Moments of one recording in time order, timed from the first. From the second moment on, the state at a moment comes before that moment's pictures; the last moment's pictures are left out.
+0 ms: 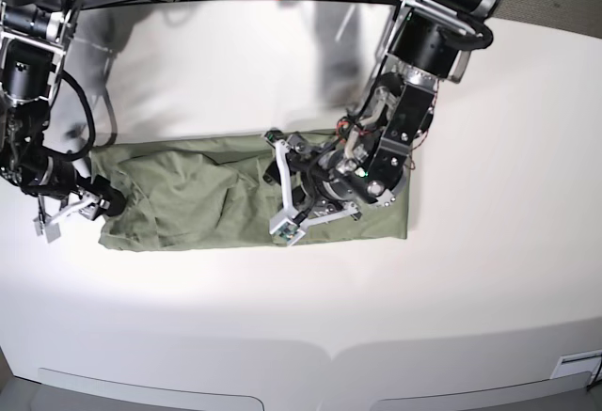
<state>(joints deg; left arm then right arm) -15.8 6.9 20.3 65.8 -5.3 -25.9 43.6 19.3 28.6 17.4 45.1 40.1 34.5 -53.2</state>
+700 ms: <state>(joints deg) -12.9 4.1 20.3 66.1 -6.2 -26.0 38.8 19.1 24.5 17.4 47.9 45.2 34.1 -58.9</state>
